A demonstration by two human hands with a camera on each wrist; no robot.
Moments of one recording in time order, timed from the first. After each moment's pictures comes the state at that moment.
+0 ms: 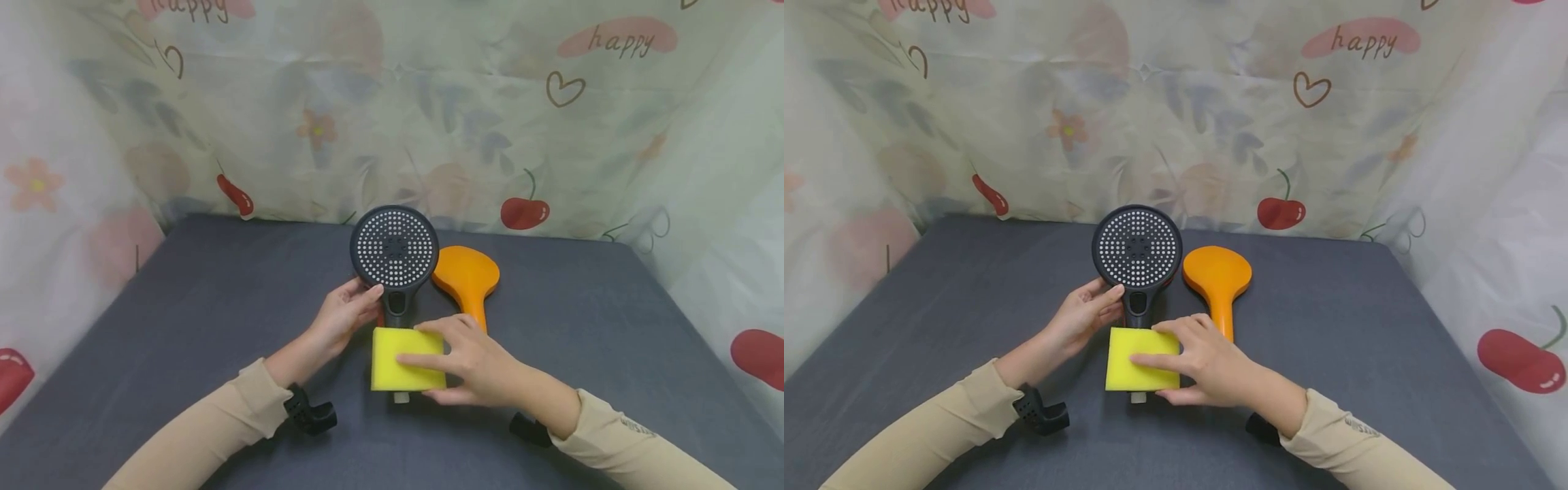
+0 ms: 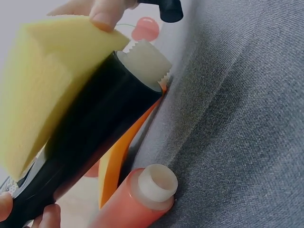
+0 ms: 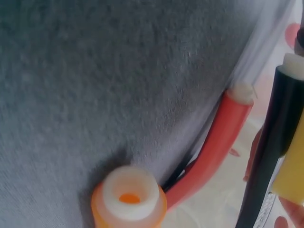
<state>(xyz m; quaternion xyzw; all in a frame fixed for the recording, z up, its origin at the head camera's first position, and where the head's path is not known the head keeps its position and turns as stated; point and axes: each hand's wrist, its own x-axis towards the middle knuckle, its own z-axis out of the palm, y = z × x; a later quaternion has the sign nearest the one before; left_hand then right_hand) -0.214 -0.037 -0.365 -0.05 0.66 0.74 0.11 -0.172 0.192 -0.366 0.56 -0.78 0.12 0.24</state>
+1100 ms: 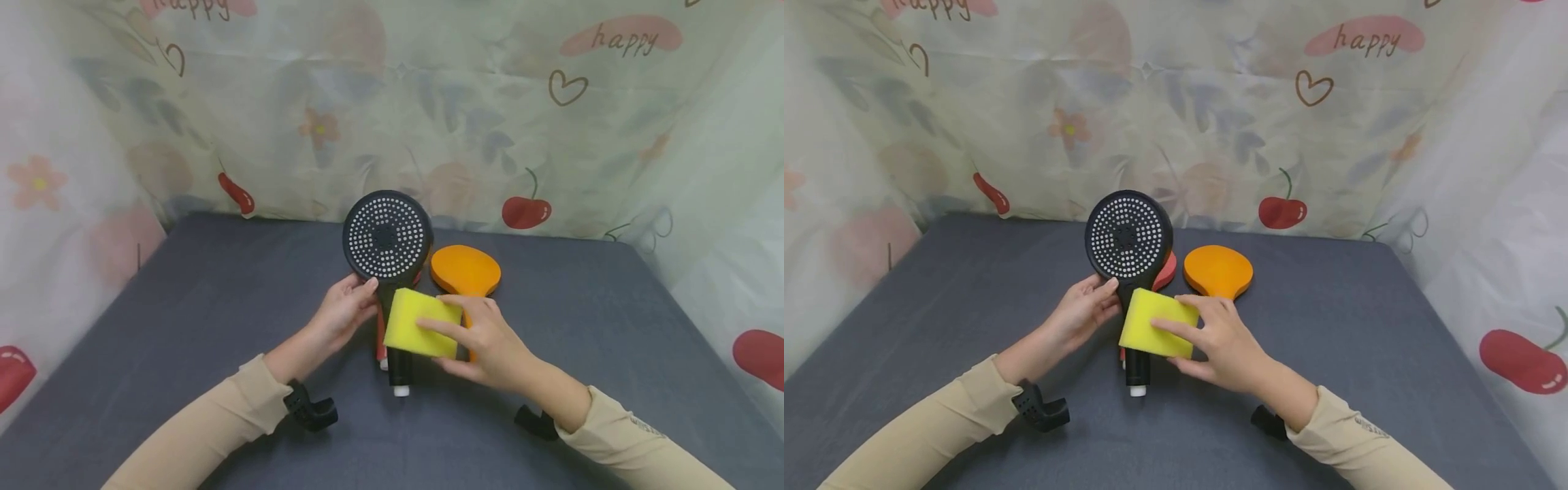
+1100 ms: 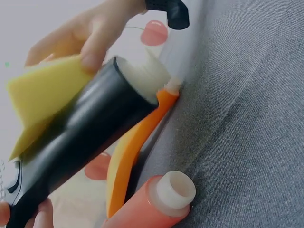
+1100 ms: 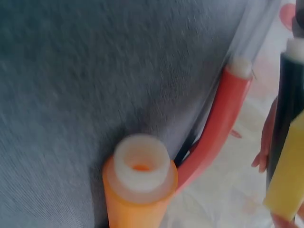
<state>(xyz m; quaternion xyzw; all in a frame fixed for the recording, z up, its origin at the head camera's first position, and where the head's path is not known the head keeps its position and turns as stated) -0.214 -0.039 -0.354 -0.03 0.62 0.77 0.13 -0.180 0.202 -0.363 0.48 -0.82 0.15 0.28</state>
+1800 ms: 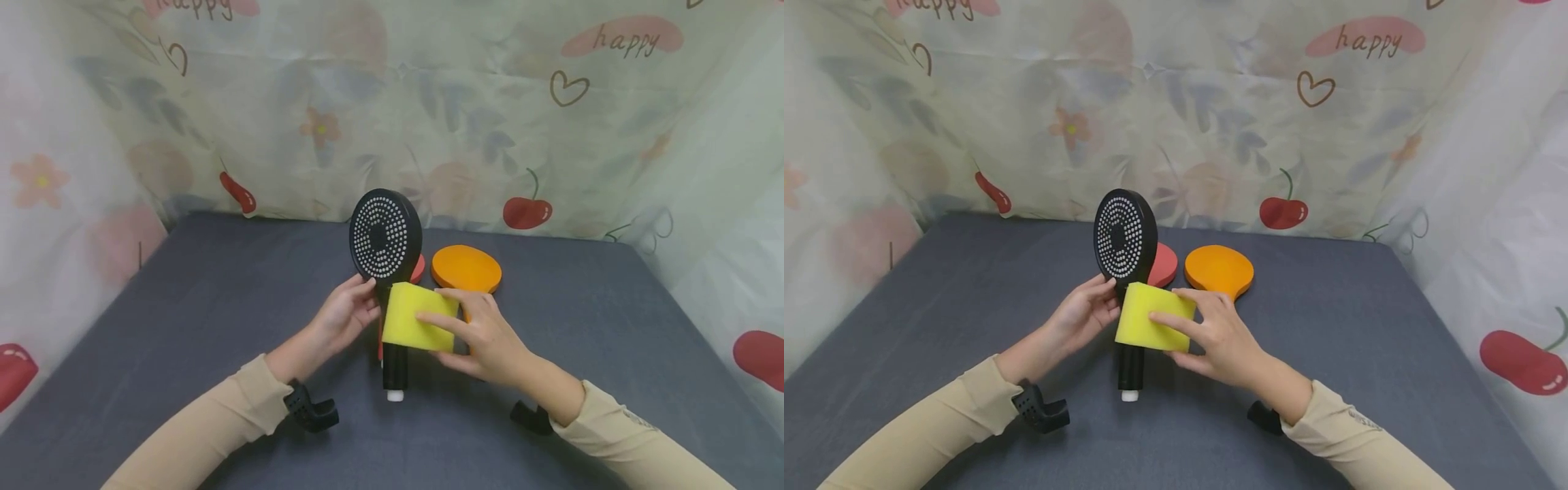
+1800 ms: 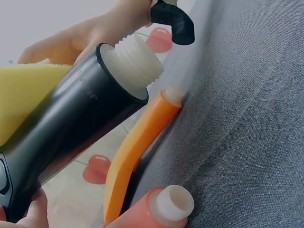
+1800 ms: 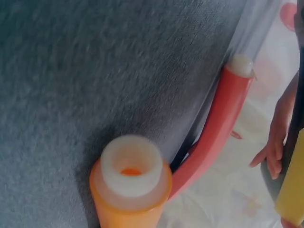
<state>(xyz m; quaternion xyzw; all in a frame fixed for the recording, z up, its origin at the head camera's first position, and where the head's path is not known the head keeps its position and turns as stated) -0.208 -0.042 -0.351 0.00 0.49 0.85 0.18 -0.183 0.197 -0.360 0.48 -0.82 0.16 0.28</state>
